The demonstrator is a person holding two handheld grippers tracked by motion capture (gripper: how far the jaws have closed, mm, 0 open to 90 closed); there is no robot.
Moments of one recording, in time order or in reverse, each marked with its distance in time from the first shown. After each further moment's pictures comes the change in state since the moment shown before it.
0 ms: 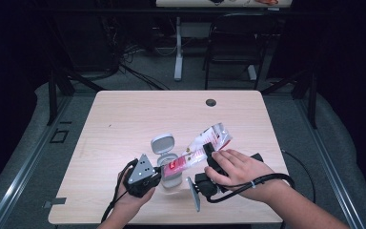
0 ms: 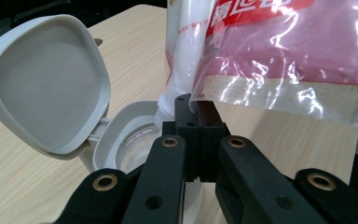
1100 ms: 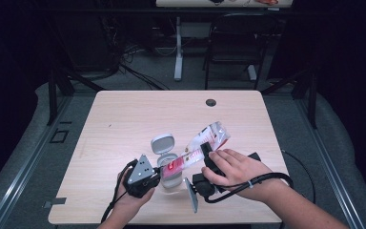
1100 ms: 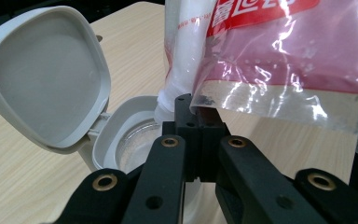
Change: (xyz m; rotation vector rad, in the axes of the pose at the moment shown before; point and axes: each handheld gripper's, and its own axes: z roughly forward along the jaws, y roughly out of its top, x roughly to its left) left arm 0.001 -0.002 0.000 0.008 -0.002 -0.007; right arm -0.005 0.005 -0.001 0.006 -0.006 -0.026
